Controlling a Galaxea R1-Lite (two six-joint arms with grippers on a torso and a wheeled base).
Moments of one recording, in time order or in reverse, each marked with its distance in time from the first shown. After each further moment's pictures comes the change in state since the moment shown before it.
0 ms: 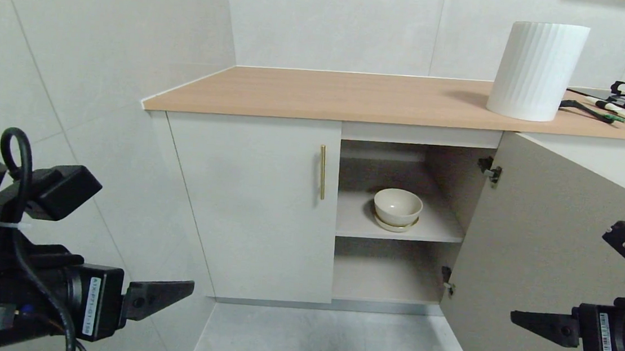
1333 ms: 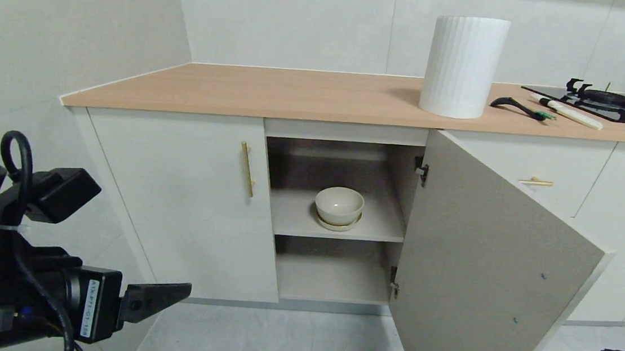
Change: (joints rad) left arm 0.001 0.000 0.009 0.000 0.001 0.013; right arm -0.191 -0.118 -0.093 0.353 -0.175 -0.222
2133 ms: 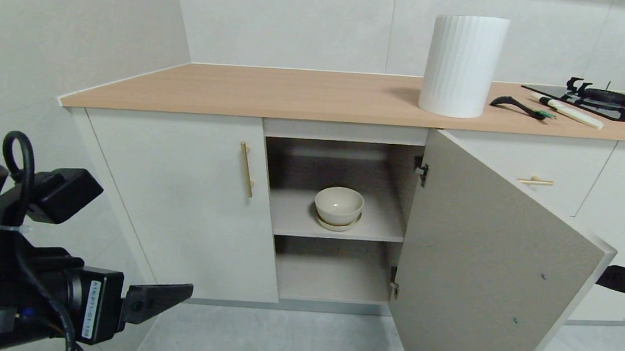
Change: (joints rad) left arm 0.000 0.000 0.000 -0.001 -0.001 0.000; right arm -0.179 0.181 -0.008 -0.331 0.008 0.115
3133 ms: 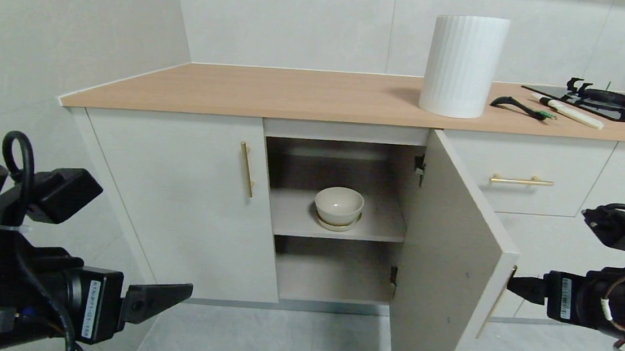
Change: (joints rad) left arm 0.000 0.000 0.000 0.000 0.000 0.000; right arm 0.337 0.089 0.113 -0.219 0.001 0.170
